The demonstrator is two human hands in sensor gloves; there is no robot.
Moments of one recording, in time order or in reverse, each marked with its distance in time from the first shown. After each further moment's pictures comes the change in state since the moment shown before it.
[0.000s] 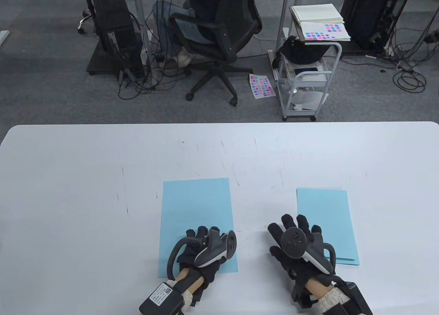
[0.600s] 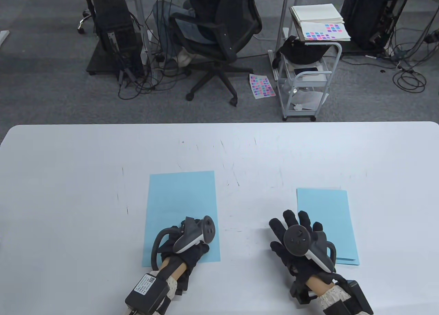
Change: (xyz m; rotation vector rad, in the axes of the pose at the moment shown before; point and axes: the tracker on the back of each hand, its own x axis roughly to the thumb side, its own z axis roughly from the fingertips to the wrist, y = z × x) left_hand -0.040 -0.009 -0.024 -0.076 0.021 0.093; right_hand -0.006 -0.003 -0.005 -0.054 0.004 -0.050
